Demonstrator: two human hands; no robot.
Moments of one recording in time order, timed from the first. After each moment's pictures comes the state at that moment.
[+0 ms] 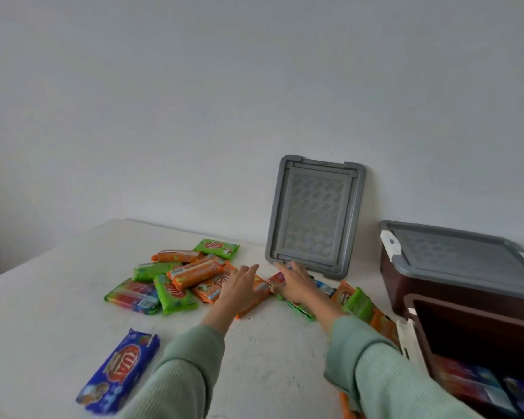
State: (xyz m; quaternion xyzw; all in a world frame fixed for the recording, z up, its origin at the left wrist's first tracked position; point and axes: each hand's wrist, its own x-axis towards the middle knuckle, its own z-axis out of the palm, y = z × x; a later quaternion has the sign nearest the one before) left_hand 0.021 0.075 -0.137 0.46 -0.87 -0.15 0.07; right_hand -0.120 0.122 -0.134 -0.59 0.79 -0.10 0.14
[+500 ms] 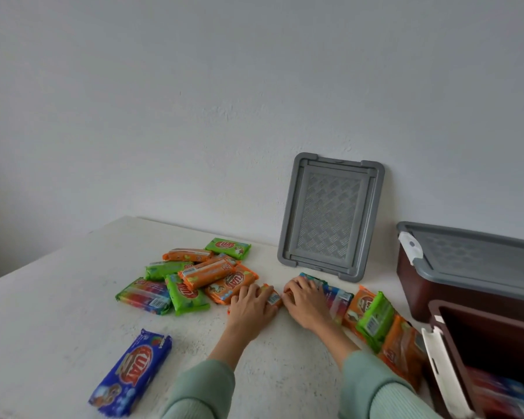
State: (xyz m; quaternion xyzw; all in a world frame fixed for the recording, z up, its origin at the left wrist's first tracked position) left_hand 0.035 0.085 -0.182 0.46 -0.88 -0.08 0.08; right_hand -0.111 0.126 -0.183 -0.63 0.76 -0.14 -0.01
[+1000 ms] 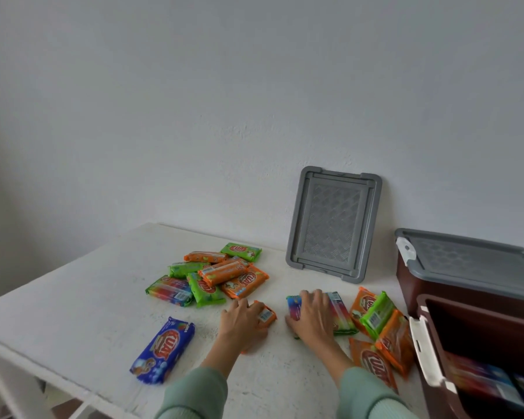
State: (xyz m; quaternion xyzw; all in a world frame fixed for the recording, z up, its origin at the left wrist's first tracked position) left_hand 0.090 0.129 -0.159 0.49 -0.87 -0.07 0.00; right_hand -0.065 0.181 -0.173 -0.55 0.81 -0.18 -0.07
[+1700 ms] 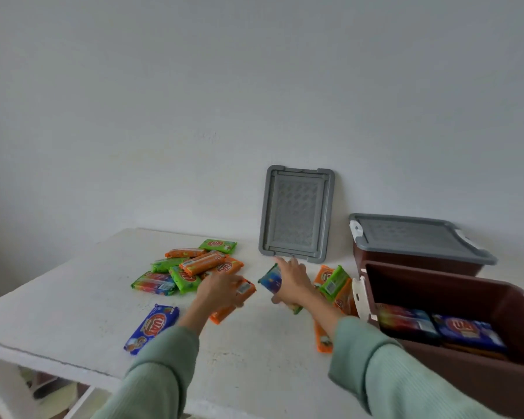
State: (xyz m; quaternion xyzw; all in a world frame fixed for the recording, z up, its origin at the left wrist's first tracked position) left_hand 0.106 0.177 -0.078 0.47 -0.88 -0.10 0.02; right_hand -0.056 0.240 -0.087 -0.58 0.80 -0.16 0.09
